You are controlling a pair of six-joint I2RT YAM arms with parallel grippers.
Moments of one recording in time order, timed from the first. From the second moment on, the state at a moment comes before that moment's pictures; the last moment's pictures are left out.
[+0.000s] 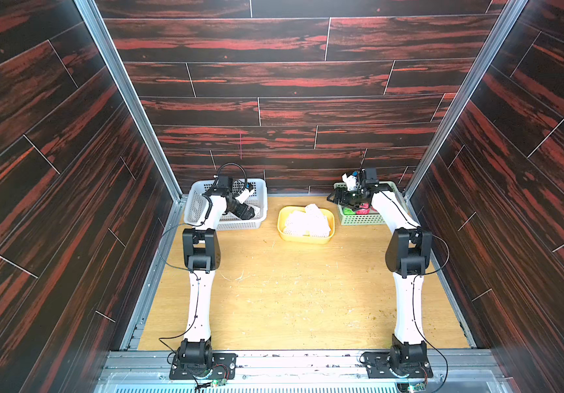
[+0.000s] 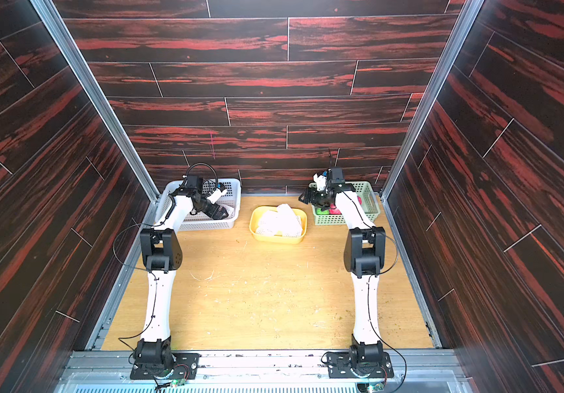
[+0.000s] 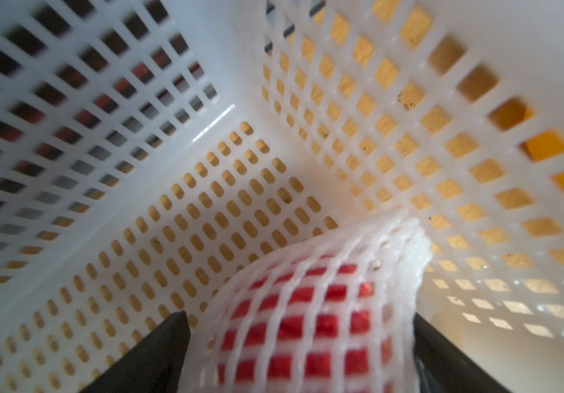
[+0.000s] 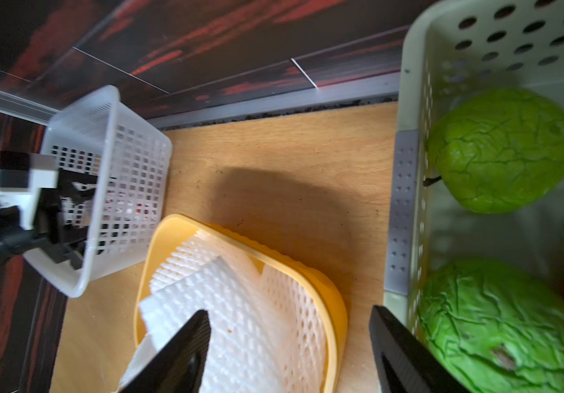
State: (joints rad) left arm -0.02 2.61 2.41 -0.84 0.38 0.57; right arm 0.13 2.35 2.20 -0.71 -0.50 0.26
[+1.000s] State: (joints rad) left arm -0.02 2.42 2.18 -0.75 0.42 0.57; right arm 0.13 1.80 1.78 -0.42 -0.57 0.32
